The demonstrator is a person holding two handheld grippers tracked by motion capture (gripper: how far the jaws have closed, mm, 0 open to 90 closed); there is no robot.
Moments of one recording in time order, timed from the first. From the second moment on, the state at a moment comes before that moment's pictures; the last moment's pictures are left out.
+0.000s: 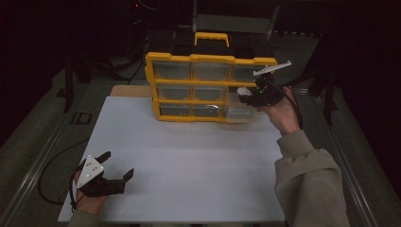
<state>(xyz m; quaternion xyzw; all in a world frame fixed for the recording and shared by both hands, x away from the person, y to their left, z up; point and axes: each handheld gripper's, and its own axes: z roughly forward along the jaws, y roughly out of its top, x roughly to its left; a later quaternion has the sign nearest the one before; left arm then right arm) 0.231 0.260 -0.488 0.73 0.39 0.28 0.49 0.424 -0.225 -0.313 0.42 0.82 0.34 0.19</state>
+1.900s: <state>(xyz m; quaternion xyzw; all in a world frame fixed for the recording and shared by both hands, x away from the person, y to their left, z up) 0.231 0.260 -0.489 0.73 0.39 0.28 0.49 0.434 -0.225 -0.331 0.44 0.83 0.30 0.17</state>
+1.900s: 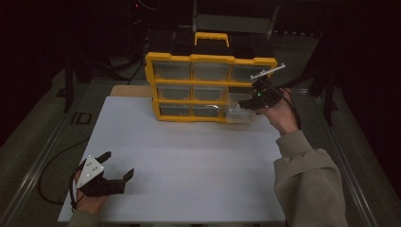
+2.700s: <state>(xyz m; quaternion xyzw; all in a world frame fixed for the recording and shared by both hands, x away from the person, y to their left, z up) 0.231 0.260 -0.489 0.73 0.39 0.28 0.49 0.413 -0.228 -0.331 0.43 0.82 0.33 0.19</state>
